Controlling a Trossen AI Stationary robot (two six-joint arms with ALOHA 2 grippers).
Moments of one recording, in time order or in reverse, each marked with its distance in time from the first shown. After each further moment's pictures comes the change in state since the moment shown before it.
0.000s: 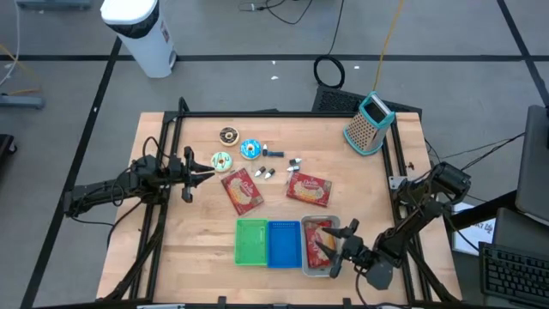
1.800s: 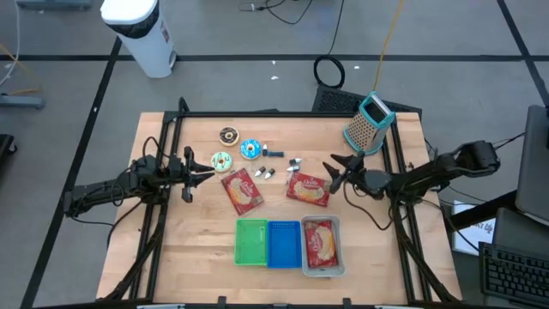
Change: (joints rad) left arm 0.000 0.000 0.000 0.000 0.000 0.000; right arm -0.854 -0.501 -0.580 0.279 -0.672 -0.280
